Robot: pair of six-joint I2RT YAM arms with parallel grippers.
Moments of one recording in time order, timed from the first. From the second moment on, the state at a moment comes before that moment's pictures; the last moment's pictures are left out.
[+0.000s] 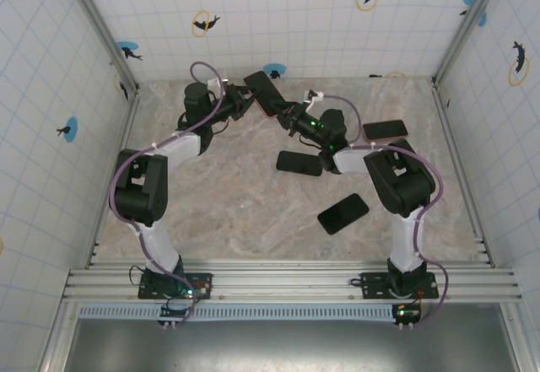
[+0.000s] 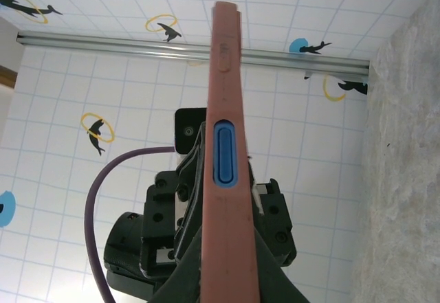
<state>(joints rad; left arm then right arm) -0.27 1.86 1.19 0.63 0.75 -1.25 0.54 2.01 1.09 1.13 -0.48 1.58</state>
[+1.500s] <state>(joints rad) -0.30 1.89 1.19 0.87 0.58 -1.41 0.54 2.00 1.07 1.27 -0.52 1.44</state>
